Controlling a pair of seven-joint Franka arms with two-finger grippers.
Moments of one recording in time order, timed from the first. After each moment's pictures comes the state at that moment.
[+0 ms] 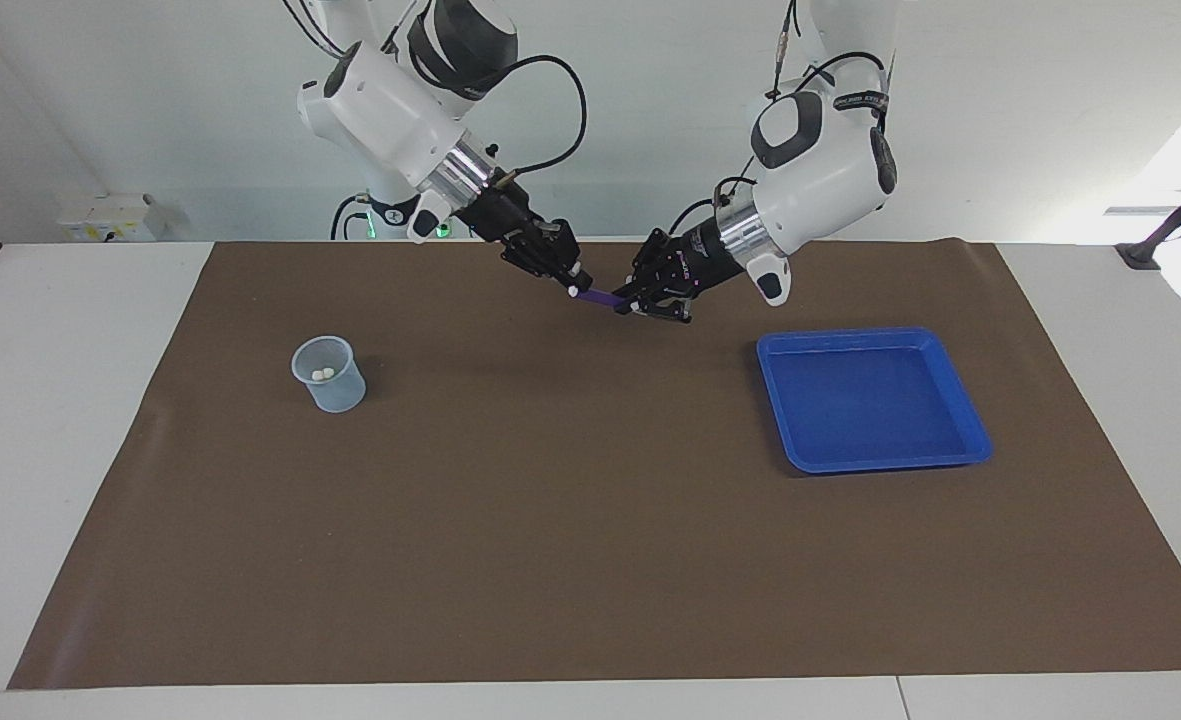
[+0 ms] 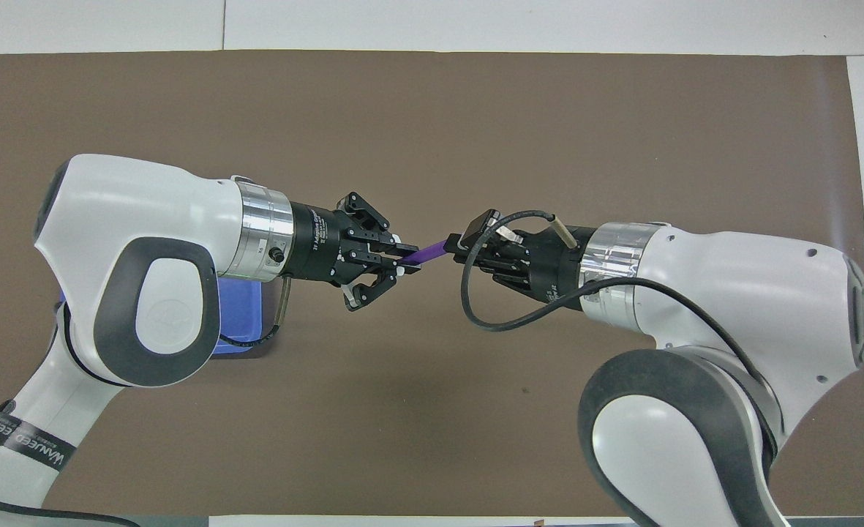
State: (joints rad) left arm 0.30 0.05 -0.81 -1.92 -0.87 2.11 -1.80; right arm 0.19 -0.13 0.26 -2.07 0.89 2.38 0.53
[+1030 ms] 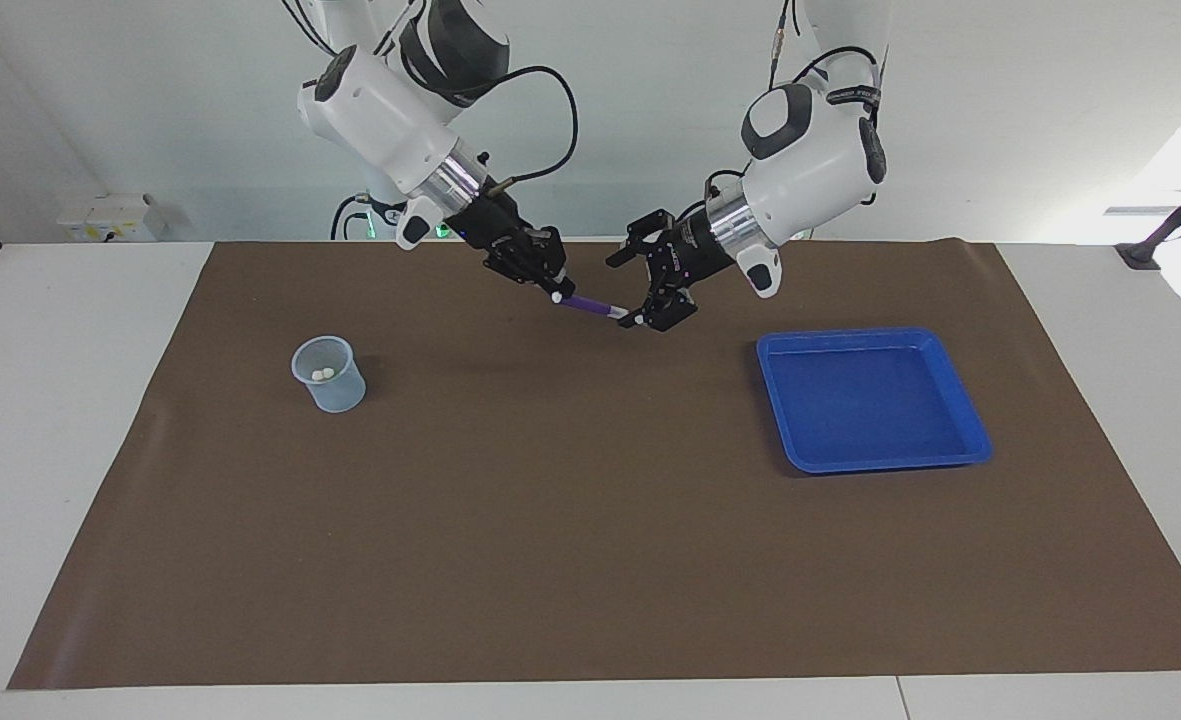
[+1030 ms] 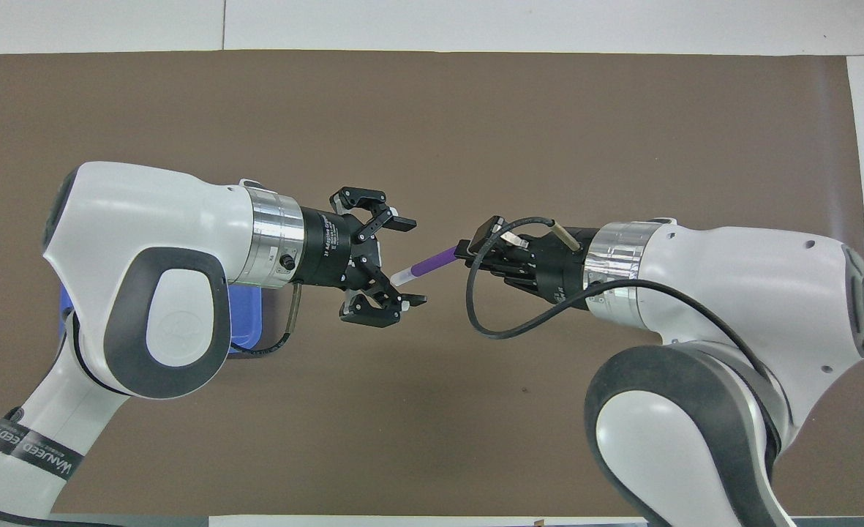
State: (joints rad) left arm 0.28 0.03 -0.81 -1.92 -0.88 2.13 -1.80; right arm 0.10 -0.13 0.25 -2.06 0.71 2.18 0.36
